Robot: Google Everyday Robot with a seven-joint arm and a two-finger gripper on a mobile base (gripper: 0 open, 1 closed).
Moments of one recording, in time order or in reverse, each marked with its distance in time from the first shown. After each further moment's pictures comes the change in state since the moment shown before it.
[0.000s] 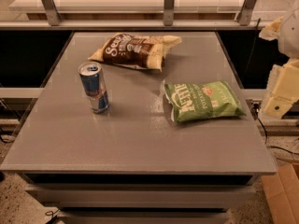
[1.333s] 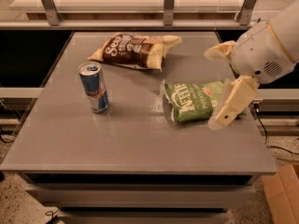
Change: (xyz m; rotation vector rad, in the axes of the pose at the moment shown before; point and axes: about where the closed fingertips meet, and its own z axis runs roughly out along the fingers) arm -0.079 0.025 0.056 -0.205 -0.453 -0.062
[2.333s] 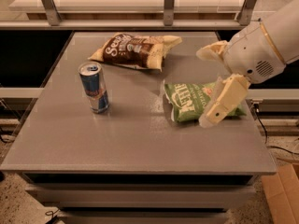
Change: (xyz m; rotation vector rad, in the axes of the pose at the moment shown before) arm -0.020 0.002 0.011 -0.027 -0.088 0.006
